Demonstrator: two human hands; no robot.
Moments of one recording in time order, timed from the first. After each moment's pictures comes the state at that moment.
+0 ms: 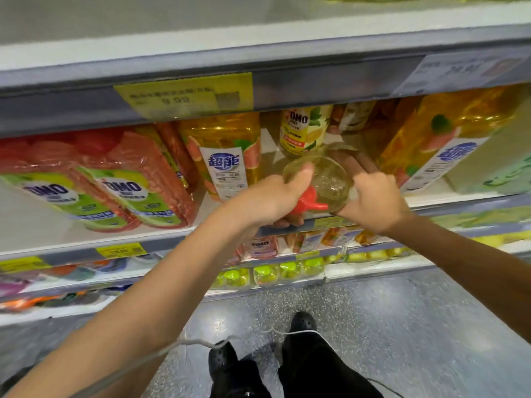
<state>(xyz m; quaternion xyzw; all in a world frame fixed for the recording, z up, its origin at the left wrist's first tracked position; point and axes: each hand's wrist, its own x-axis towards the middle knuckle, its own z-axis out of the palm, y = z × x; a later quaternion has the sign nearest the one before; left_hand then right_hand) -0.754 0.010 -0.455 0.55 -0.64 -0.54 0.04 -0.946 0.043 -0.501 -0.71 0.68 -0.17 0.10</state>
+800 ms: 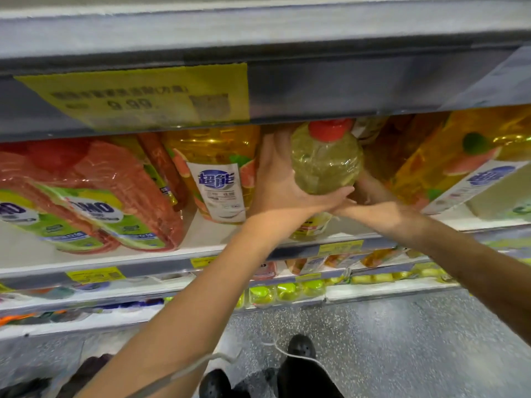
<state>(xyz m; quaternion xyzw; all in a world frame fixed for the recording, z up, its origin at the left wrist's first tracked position) -0.786 -0.019 -0.497 0.49 -0.71 -0.29 0.42 -0.952 0.006 -0.511 -0.61 0.59 -0.27 0.45</state>
